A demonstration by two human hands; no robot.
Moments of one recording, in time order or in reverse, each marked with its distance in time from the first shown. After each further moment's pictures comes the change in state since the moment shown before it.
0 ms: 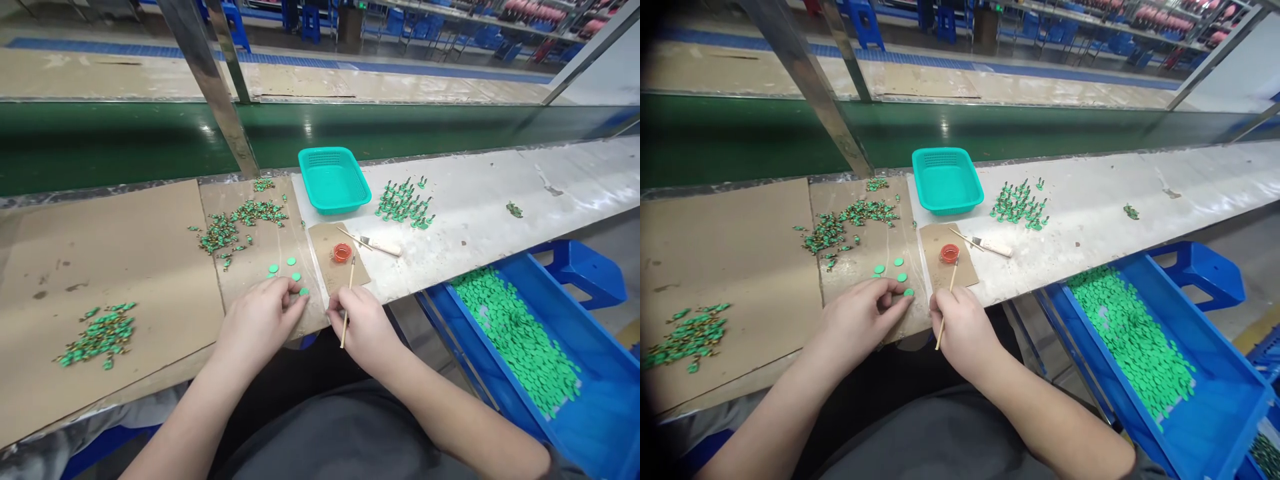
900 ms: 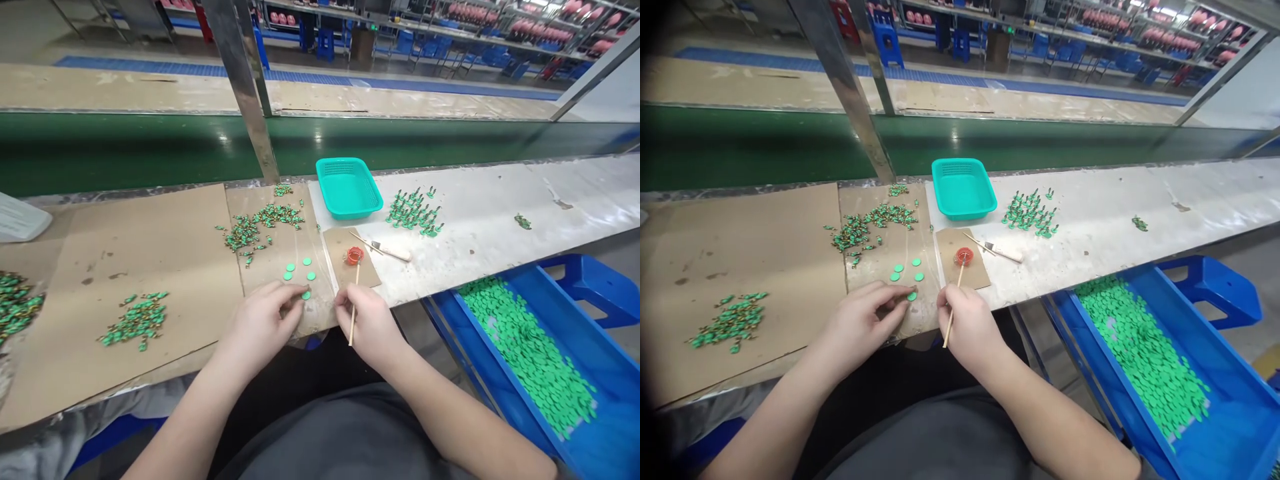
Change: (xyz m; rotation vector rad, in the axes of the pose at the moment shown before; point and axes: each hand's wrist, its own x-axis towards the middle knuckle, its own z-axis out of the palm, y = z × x) left_hand -0.018 -0.019 -0.015 -0.148 0.002 -0.029; right_hand 0.013 -0.010 0.008 0.080 0.017 0.005
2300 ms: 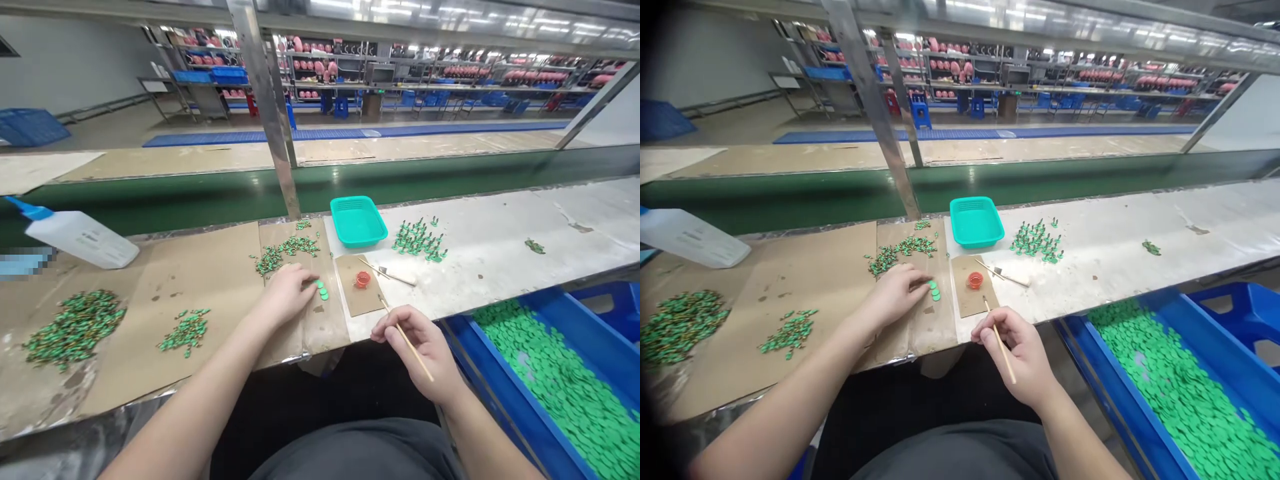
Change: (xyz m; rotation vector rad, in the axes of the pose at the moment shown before) left_hand 0.083 -0.003 -0.022 0.263 -0.095 0.036; right_hand -0.030 -0.006 -0.069 0.645 0.034 0.171
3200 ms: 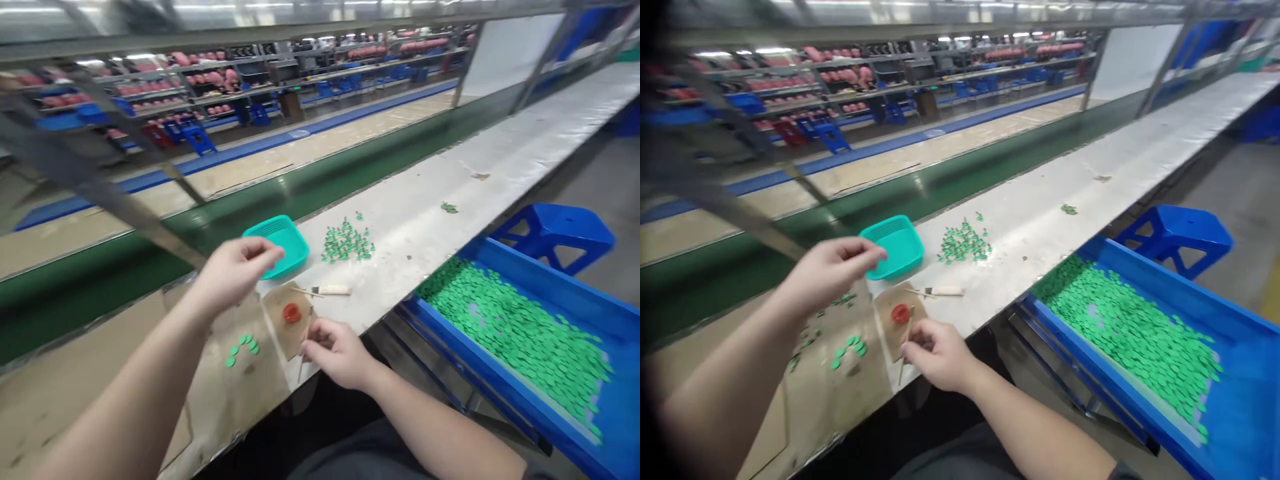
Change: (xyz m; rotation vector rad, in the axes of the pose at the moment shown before) left_hand 0.123 0.170 -0.063 -0.269 -0.041 0.084; right_hand 0.053 0.062 -0.001 0.386 0.030 0.179
